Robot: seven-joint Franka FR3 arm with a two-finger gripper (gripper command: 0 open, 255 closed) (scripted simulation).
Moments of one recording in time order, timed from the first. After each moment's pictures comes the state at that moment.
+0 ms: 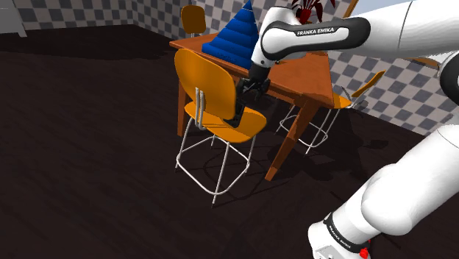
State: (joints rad) arm -0.02 -0.03 0.03 -2.01 0.03 1.99 0.18
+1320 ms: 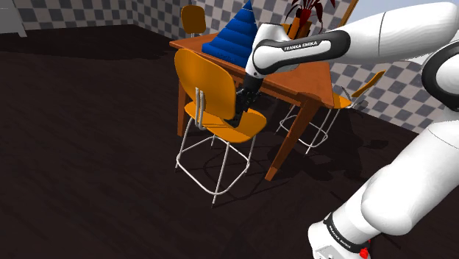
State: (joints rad) arm -0.02 0.04 0.03 -2.05 0.02 2.11 0.18
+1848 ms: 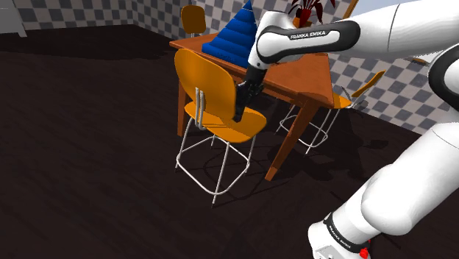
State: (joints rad) arm -0.02 0.01 0.03 -1.99 0.02 2.02 0.18
